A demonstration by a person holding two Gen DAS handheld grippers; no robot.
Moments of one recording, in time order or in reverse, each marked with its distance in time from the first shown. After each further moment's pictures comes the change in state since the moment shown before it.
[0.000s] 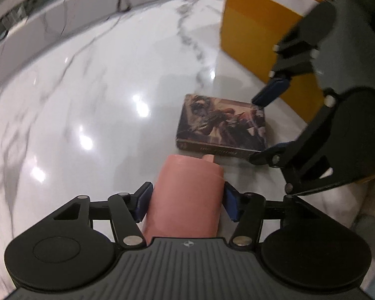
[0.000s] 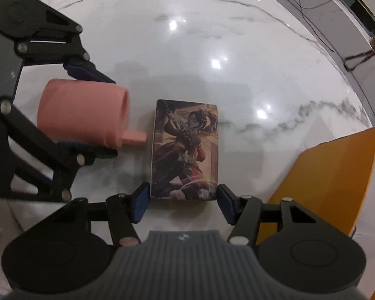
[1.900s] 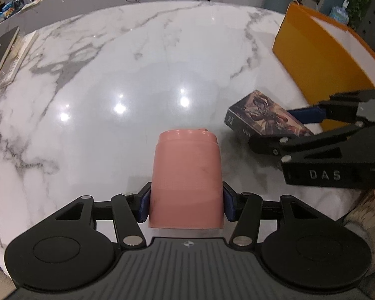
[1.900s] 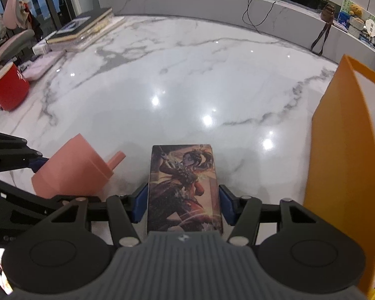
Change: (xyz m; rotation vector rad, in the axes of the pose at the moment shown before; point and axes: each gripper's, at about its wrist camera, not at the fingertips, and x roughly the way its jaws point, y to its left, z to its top) left arm -0.053 -0.010 -0.071 -0.385 -0.047 0.124; right arm -0.025 0.039 -0.056 0.402 -0.357 0.063
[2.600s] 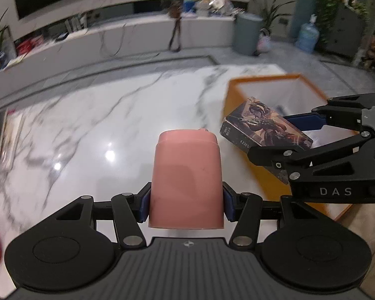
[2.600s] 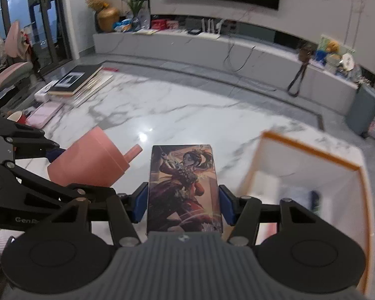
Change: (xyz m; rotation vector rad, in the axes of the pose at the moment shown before) left arm -0.079 -0.077 0.071 0.143 -0.200 -0.043; right arm -0.129 -0.052 0.032 -0.012 -0.195 -0.076
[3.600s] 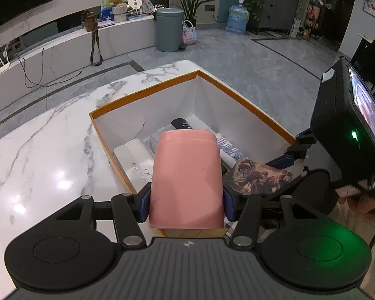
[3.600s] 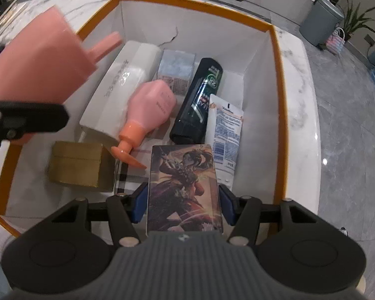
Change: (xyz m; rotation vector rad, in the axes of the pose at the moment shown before) left arm 0.076 -0.128 0.038 0.232 0.021 -0.216; right arm 0.025 -0.136 -0.087 0.103 0.463 -0.206
